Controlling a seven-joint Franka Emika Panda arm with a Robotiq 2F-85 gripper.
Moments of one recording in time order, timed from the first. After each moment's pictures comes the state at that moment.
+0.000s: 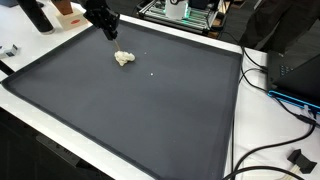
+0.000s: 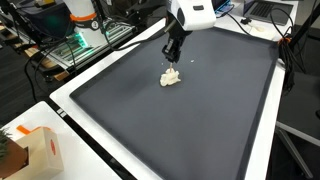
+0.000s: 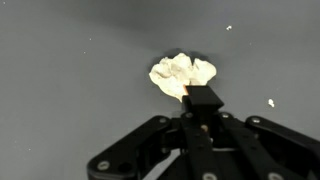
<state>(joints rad) -0.06 0.35 -0.05 -1.87 0.05 2.02 -0.26</state>
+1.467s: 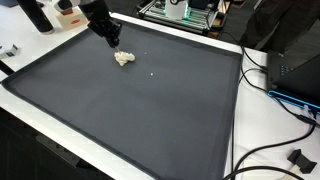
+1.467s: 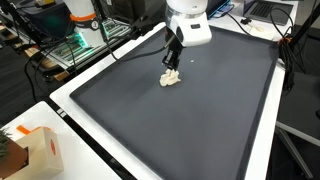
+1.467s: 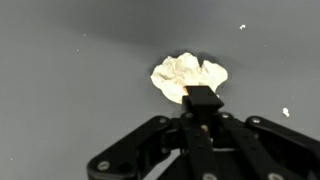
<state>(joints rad) -0.07 0.40 -0.04 -1.89 0.05 2.09 -0.30</state>
